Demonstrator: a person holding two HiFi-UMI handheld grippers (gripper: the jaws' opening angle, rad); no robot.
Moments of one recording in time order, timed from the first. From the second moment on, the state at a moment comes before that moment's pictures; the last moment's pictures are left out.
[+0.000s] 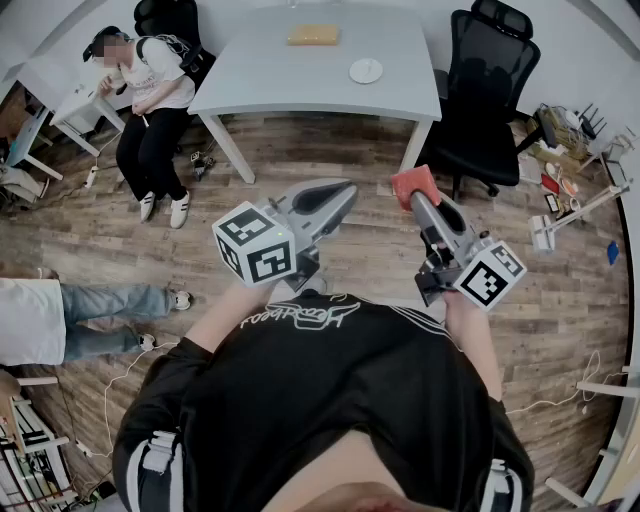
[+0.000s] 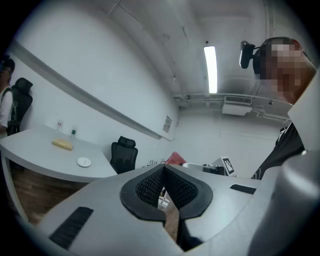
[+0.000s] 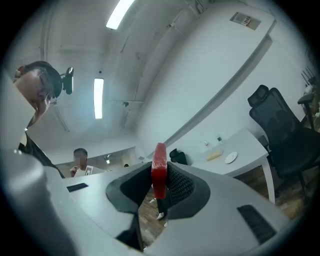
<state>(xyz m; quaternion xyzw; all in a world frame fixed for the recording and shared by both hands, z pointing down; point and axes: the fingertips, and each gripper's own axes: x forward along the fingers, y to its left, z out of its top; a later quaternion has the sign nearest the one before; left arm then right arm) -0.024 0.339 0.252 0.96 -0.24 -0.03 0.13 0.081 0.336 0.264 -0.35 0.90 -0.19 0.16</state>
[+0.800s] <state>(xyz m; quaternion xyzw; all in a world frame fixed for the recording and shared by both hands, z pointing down) -0.006 0.297 0.272 0.96 -0.22 -0.02 0.16 0.089 0.306 0.275 -0.37 0.90 -0.19 0.15</state>
